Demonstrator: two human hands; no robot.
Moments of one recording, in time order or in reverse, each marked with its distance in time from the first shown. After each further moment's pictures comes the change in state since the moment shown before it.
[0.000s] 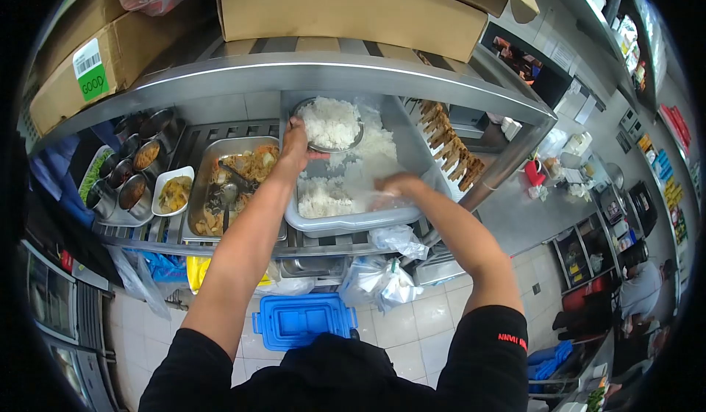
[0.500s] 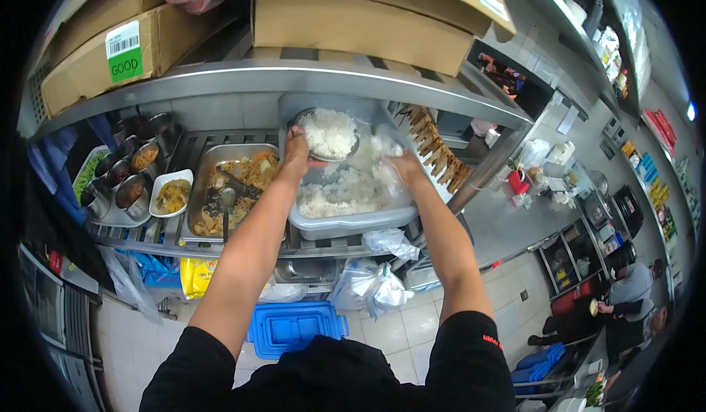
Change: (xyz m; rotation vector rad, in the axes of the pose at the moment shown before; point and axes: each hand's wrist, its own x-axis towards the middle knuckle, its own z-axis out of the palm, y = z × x) left_hand -0.014 0.002 0.000 0.013 -0.032 0.003; right_hand 0.027 0.054 -0.005 1.266 0.634 -0.043
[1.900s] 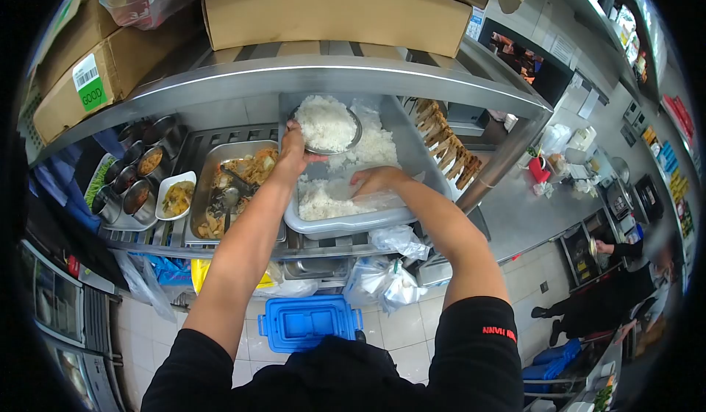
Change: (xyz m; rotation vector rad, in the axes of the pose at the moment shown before) left_hand 0.015 -0.004 0.003 -0.004 0.025 -0.040; right_hand -0.035 -0.046 0.063 -1.013 -0.613 -0.016
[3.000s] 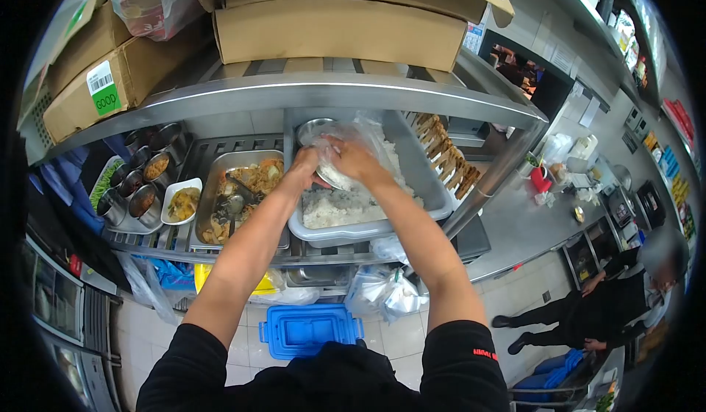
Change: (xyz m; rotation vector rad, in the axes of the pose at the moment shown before) left_hand 0.015 -0.024 -0.008 0.297 -0.246 -0.090; right_hand 0.006 -0.074 -0.030 0.124 0.717 -0.232
